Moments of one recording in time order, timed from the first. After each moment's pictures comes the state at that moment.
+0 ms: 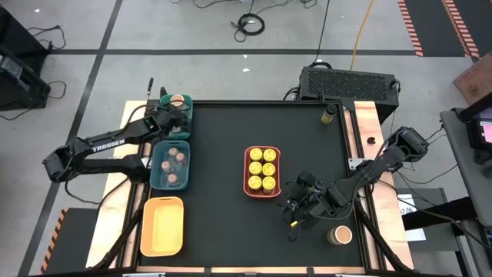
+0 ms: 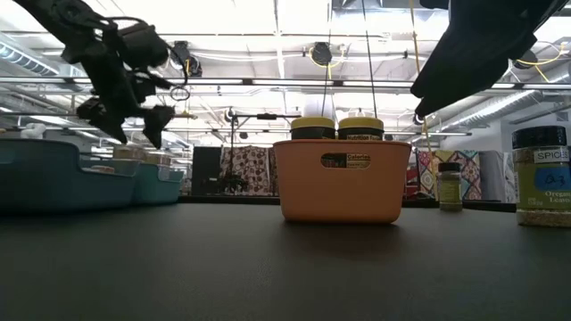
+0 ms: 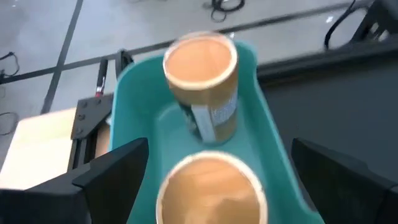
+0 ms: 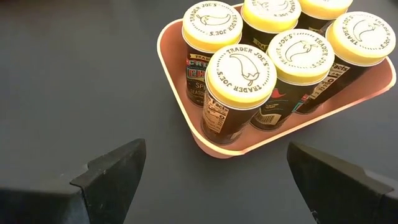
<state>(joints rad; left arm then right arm) 0.63 0.98 0.56 -0.46 -0.63 -0.48 0.58 1.50 0.97 -0.55 0.65 0.88</state>
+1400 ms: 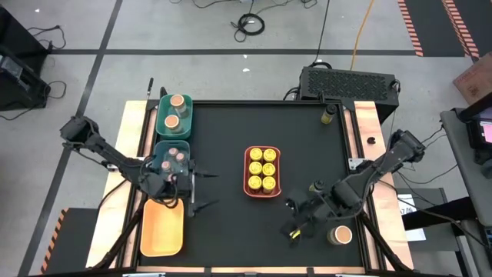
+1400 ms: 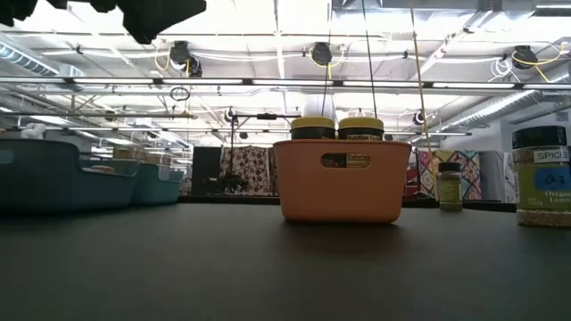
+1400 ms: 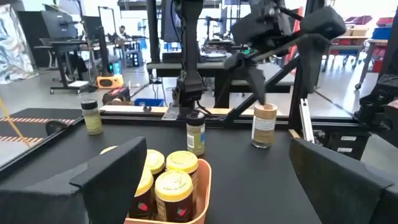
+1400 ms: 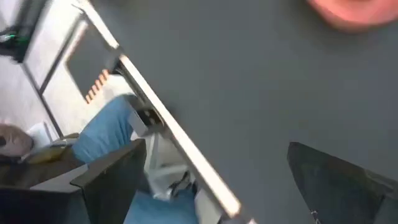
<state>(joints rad) -0.57 1.16 0.43 0.76 -0.60 0.01 0.61 1.57 1.46 -0.90 0.12 1.37</state>
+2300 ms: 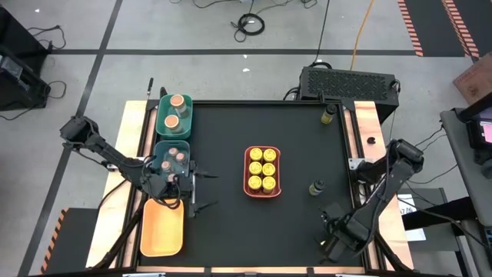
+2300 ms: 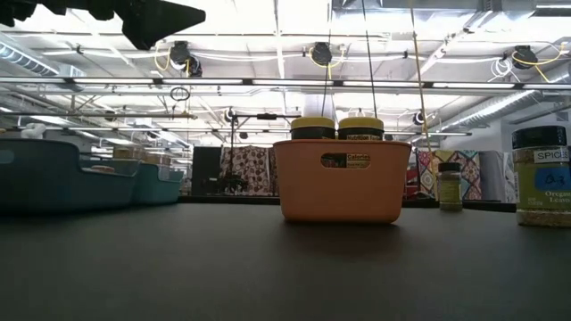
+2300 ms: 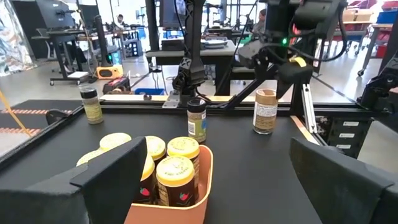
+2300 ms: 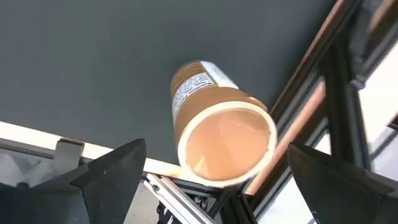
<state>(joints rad) -0.57 1.16 0.43 0.70 -0.60 -0.01 0.88 1.66 1.37 -1.36 -0.22 2.04</state>
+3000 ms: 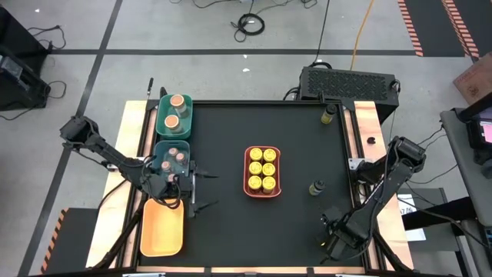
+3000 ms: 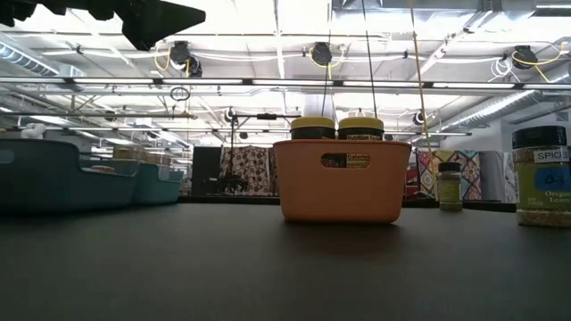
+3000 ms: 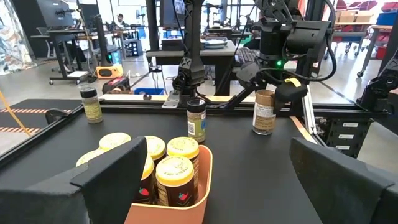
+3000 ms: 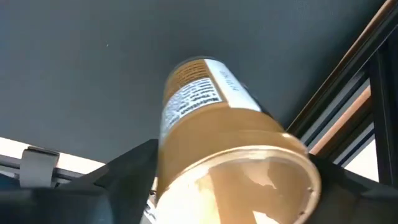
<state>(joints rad) -0.57 1.16 0.43 0.70 -0.60 -0.02 0.91 1.63 1.14 -1.09 -0.24 2.05</state>
